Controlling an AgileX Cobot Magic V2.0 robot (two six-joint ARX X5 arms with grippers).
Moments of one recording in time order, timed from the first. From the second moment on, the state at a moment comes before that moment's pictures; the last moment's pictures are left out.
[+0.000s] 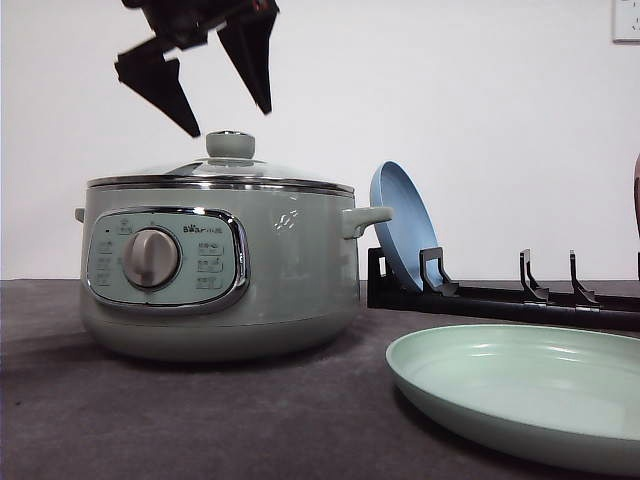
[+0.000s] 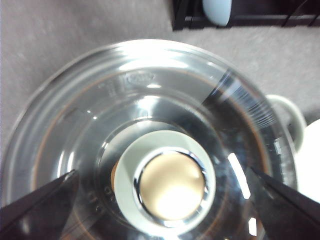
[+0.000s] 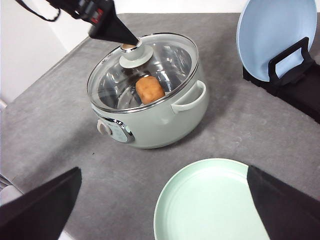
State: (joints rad) left_arx -0.42 1.84 1.91 -1.07 0.16 0.09; right_arx 0.42 0.52 0.96 -0.86 -0.28 0.24
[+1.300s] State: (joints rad) left_arx -0.46 1.87 1.92 -1.10 0.11 0.09; right_arx 0.42 0.52 0.96 -0.86 -0.24 0.24
